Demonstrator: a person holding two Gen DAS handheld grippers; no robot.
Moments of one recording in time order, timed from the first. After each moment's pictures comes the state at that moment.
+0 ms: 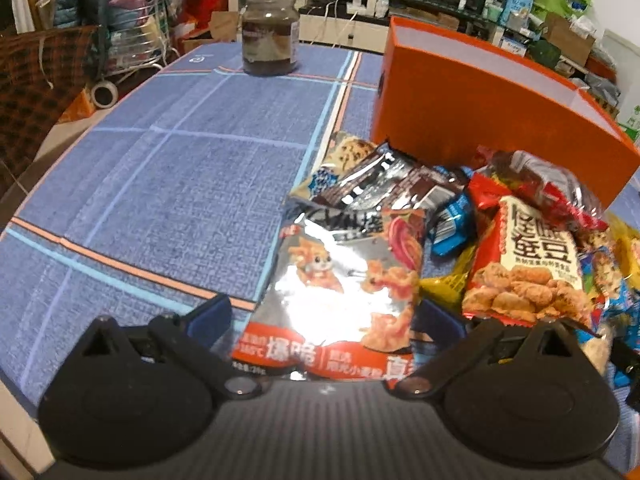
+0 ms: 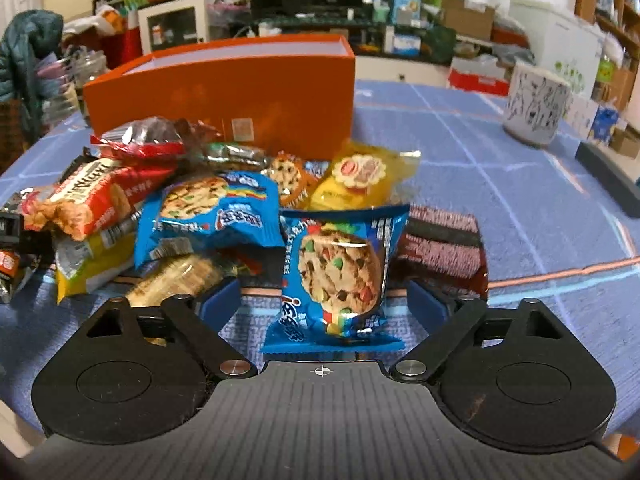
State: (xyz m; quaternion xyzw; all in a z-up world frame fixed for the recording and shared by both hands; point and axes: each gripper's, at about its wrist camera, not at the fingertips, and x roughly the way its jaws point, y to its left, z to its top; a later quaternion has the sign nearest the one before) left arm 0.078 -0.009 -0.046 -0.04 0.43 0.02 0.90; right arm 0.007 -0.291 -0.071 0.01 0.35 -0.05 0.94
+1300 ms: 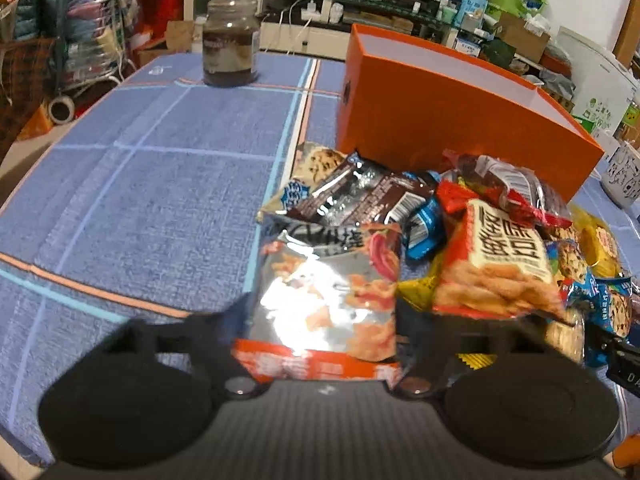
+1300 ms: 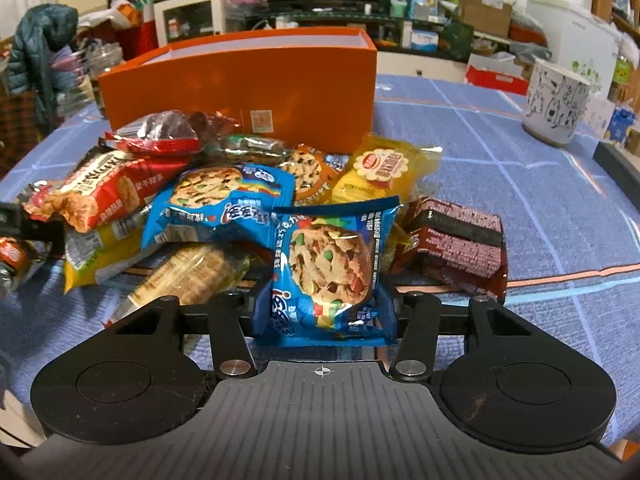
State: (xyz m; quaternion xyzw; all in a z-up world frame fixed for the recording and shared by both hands) left arm 0.080 0.004 -0.042 -0.05 0.41 -0.06 0.91; right arm 0.009 -0.286 -0.073 0.01 0.35 -0.02 0.94
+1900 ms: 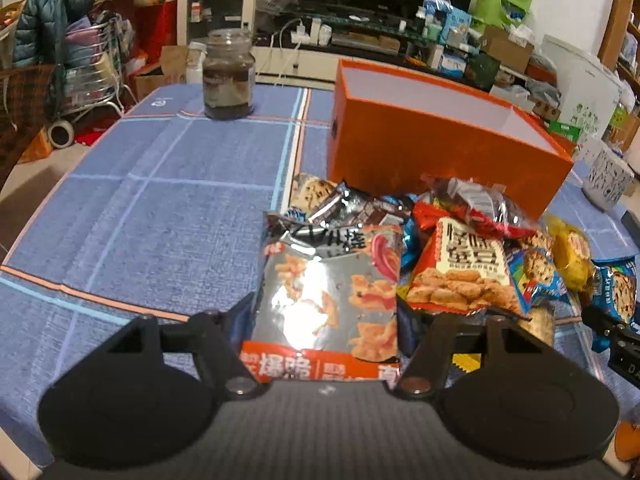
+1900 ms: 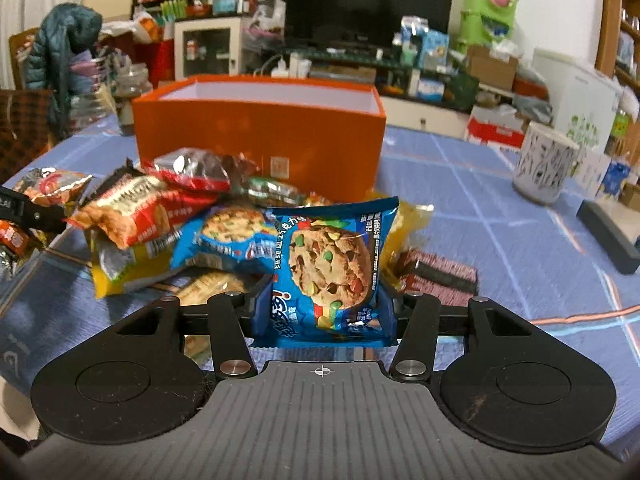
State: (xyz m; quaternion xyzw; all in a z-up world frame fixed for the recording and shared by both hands) left arm 0.052 0.009 -0.010 -0.05 0.38 -0.07 0.92; right arm -0.020 -0.275 -0.042 -0.04 0.29 -0.02 0.96
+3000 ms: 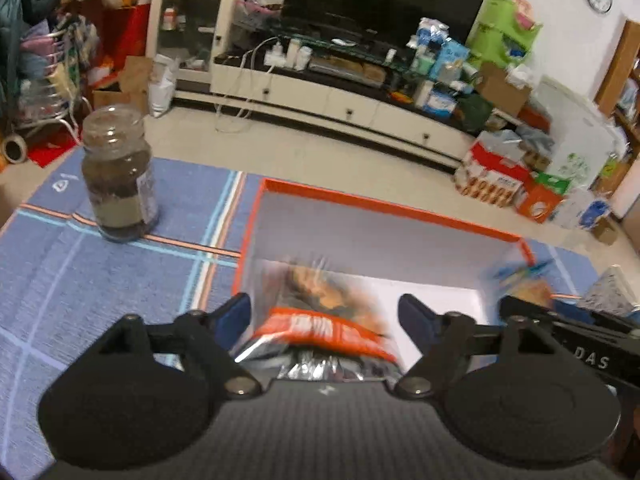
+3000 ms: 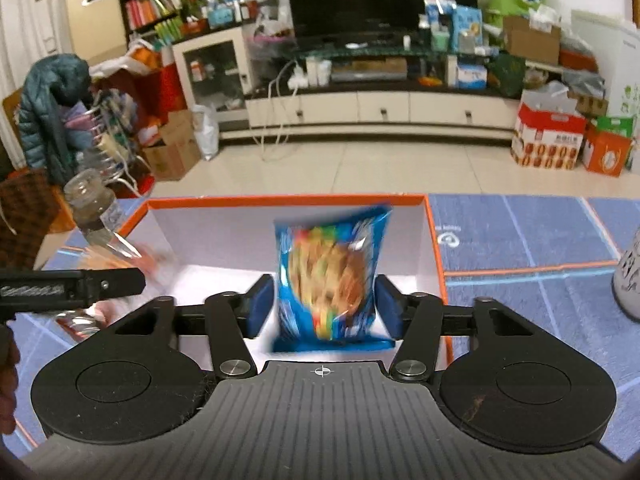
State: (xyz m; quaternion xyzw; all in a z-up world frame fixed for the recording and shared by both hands) left arm 0.251 -0.053 0.041 -0.11 0.36 -0.10 0.92; right arm 0.237 -0.300 0.028 0.05 0.32 0.05 0.94
